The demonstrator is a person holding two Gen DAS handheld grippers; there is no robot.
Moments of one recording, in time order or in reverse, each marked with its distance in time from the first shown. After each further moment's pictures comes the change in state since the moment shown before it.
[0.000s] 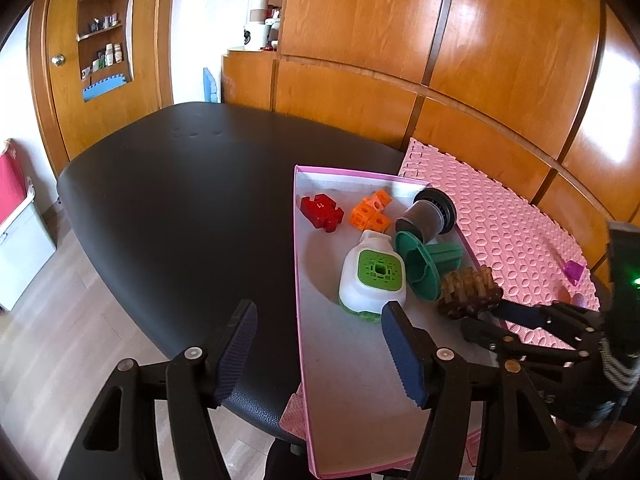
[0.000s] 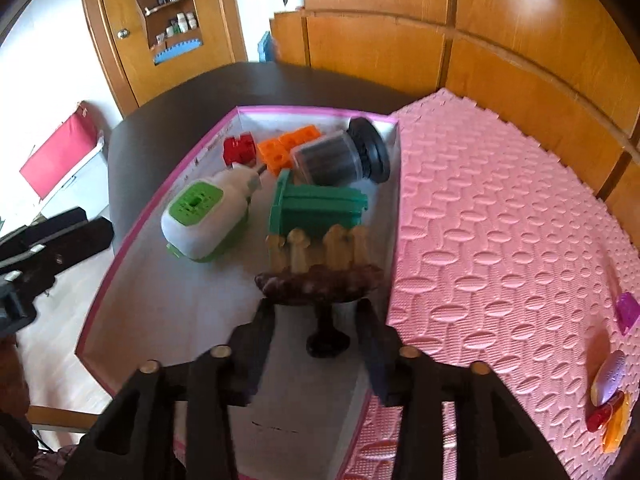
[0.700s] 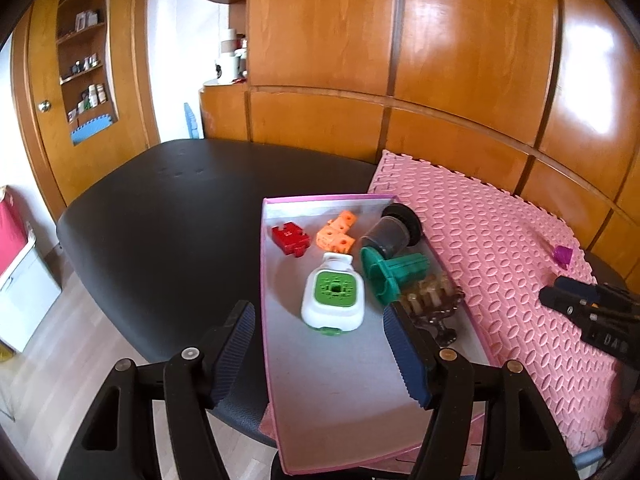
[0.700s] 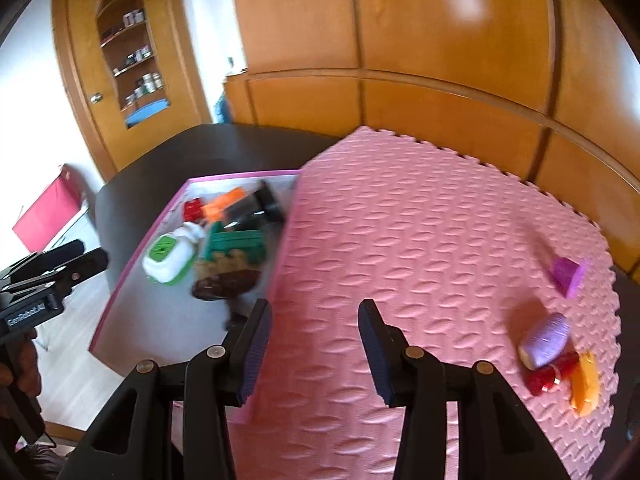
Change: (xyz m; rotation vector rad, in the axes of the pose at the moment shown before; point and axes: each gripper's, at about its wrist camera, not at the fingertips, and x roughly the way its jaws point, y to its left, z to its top) left arm -0.024 -0.040 0.004 0.128 -0.067 0.004; right arm -0.086 -0.078 -0.032 0.169 -0.159 -0.089
